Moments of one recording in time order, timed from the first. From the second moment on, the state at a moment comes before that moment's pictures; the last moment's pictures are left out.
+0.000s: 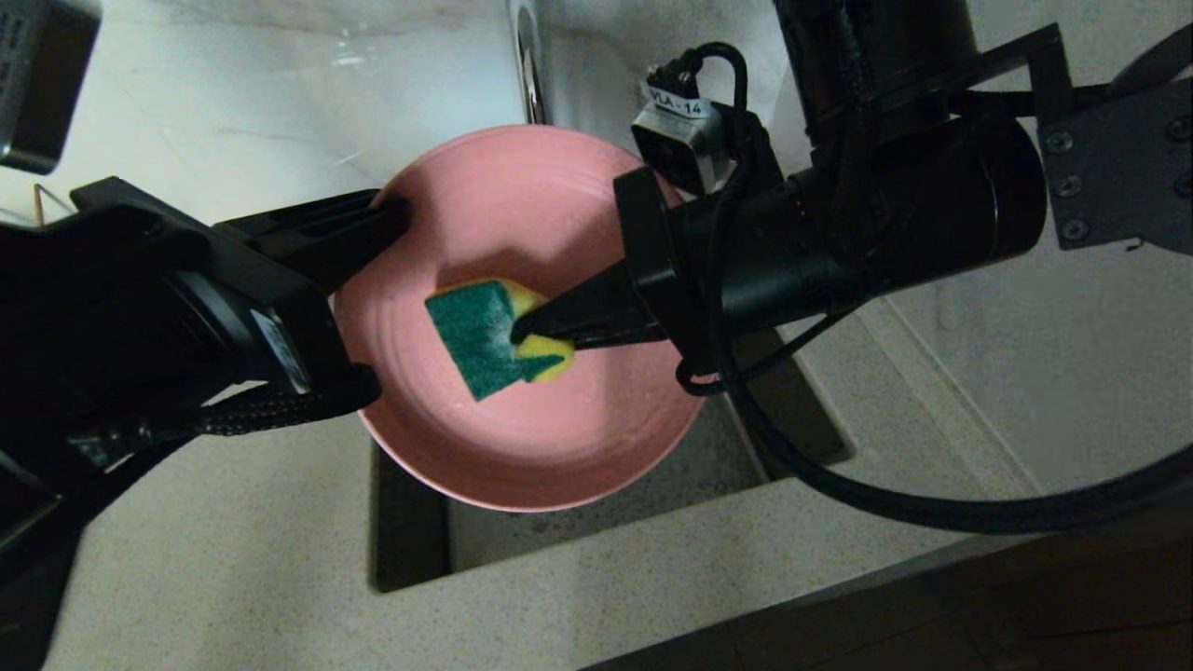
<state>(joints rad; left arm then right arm) -0.82 1.22 -0.81 -0.64 0.31 0.34 0.84 1.85 -1.94 0.46 0.58 0.67</state>
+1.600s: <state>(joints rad) -0.81 1.22 -0.81 -0.64 0.35 0.33 0.75 1.75 -1.94 0.48 0.35 0.61</state>
